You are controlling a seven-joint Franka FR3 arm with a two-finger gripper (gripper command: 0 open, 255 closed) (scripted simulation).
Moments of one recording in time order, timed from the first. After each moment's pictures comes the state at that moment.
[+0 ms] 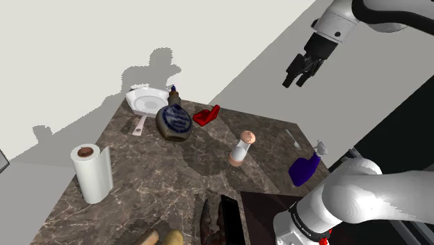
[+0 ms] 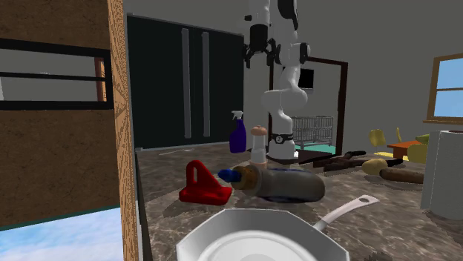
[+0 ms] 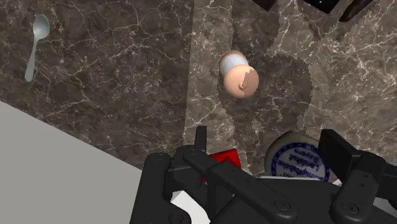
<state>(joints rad) 0.00 -0.77 -0.06 -2.28 -0.02 1.56 -0.02</state>
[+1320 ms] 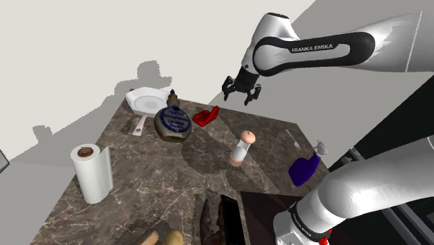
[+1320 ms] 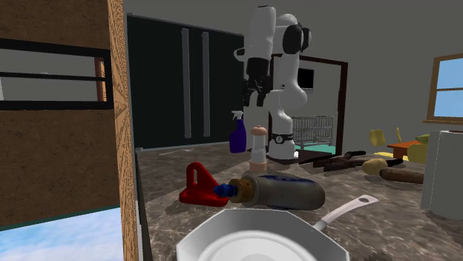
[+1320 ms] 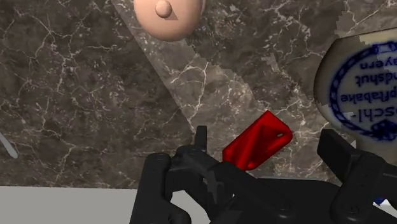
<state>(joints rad) -0.14 -0.31 0.21 -2.36 -0.03 2.17 0.68</state>
